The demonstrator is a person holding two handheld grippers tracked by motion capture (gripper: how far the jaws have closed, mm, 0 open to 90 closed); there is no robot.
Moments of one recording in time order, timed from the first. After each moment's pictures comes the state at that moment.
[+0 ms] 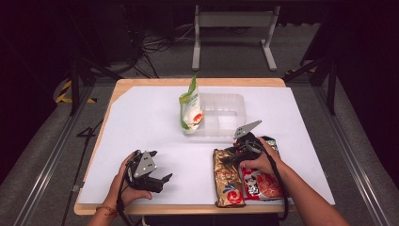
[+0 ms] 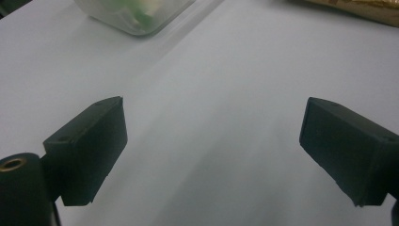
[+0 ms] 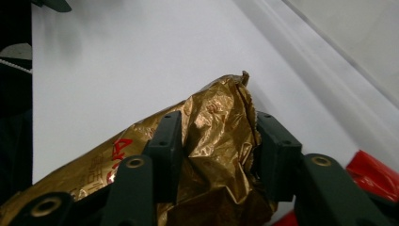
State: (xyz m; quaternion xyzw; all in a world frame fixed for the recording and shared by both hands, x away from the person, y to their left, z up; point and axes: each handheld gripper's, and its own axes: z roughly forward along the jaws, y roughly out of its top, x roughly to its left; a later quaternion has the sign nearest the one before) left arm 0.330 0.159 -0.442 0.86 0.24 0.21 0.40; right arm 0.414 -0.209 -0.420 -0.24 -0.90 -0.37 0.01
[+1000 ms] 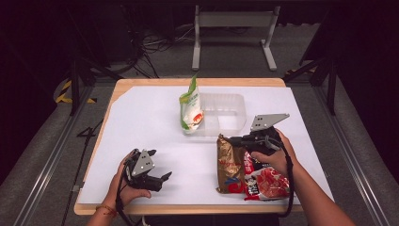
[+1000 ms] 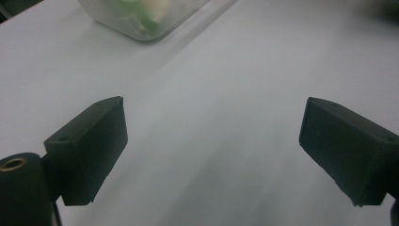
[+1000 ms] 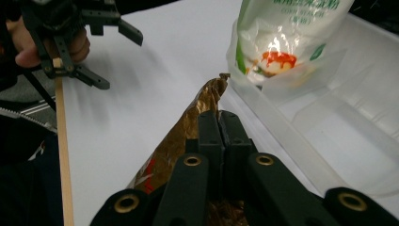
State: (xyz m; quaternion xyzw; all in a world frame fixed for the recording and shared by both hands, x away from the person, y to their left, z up) left arm 0.331 0.164 -0.438 0.85 0.25 0.21 0.42; right arm 0.378 -0.225 -0.336 -0.22 -0.86 -0.45 -0.10
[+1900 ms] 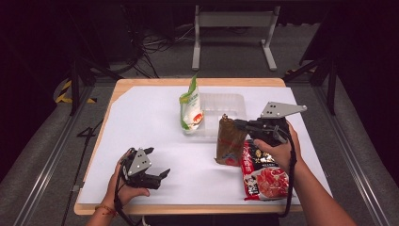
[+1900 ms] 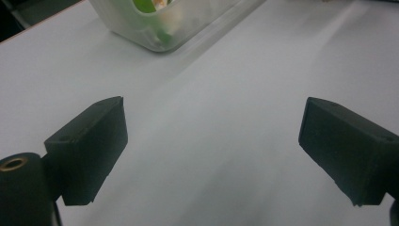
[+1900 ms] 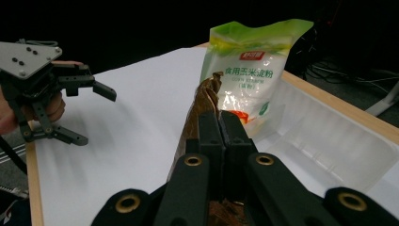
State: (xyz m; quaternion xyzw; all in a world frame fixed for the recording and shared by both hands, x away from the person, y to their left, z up) left arm 0.331 0.169 -0.434 0.83 0.26 0.22 0.43; right arm 0.372 -0.227 -0.293 -0.26 -0.81 -0.51 -0.17
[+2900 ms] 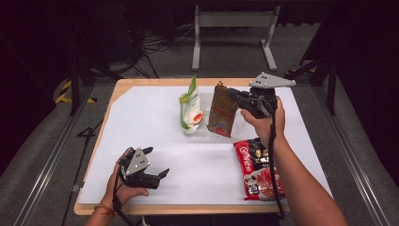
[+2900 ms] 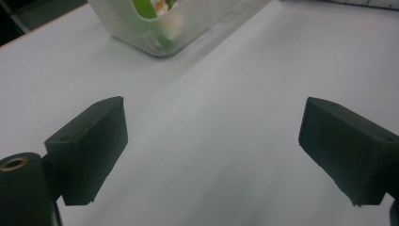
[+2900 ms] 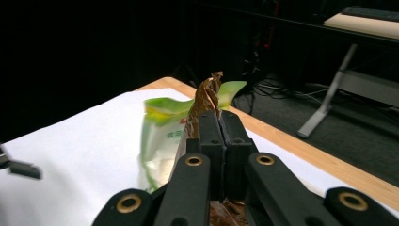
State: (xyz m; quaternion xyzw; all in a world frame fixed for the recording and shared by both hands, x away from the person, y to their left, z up) left arm 0.331 0.172 -0.433 0.83 0.25 0.22 0.44; right arm 0.419 -0.194 -0.257 -0.33 -0.75 -0.51 -0.26
